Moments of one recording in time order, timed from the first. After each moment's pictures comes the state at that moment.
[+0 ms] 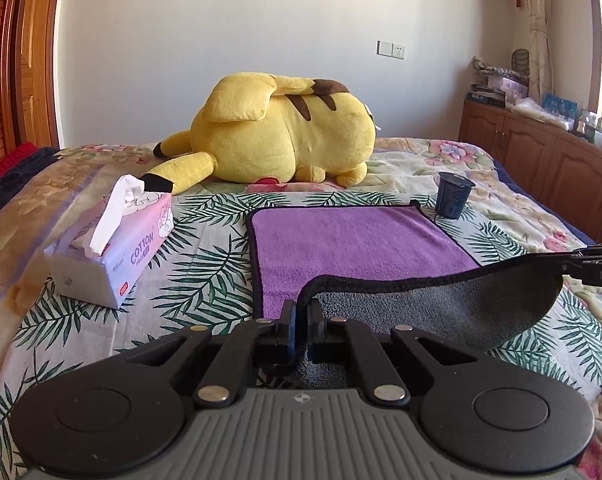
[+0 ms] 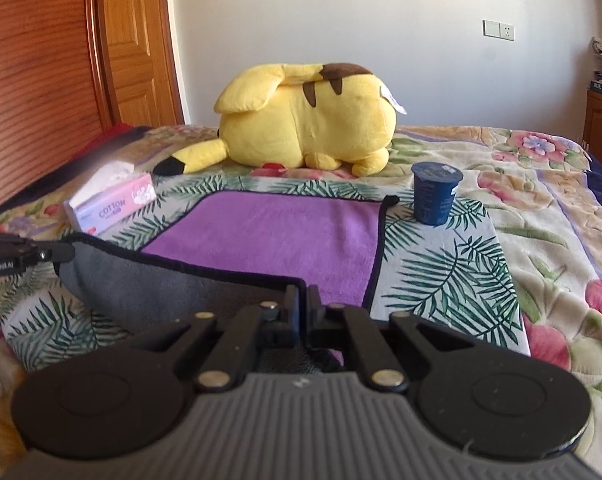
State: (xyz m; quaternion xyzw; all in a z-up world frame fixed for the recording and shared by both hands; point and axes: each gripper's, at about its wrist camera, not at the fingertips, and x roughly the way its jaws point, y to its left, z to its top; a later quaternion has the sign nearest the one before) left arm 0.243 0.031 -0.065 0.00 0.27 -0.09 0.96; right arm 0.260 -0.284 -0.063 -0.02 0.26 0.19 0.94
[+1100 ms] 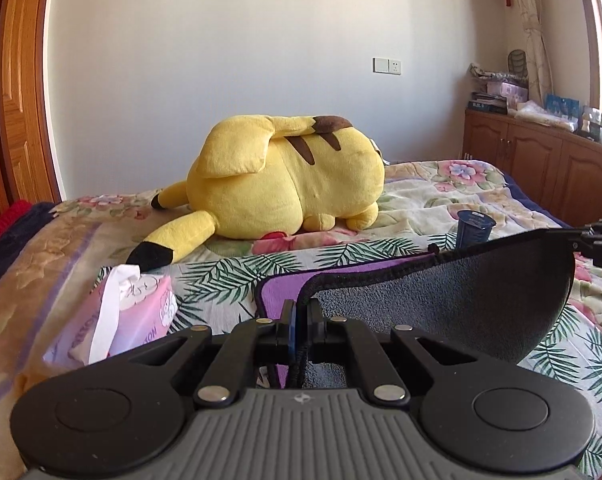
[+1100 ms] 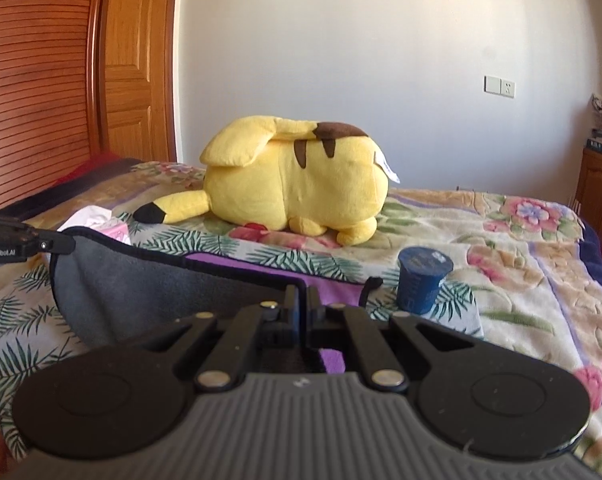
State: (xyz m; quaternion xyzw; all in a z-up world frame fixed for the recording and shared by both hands) left arm 0.303 0.022 -0.025 0.04 0.23 -0.08 0.97; right arm 0.302 -0.279 -0.027 -0.05 0.18 0.18 0.96
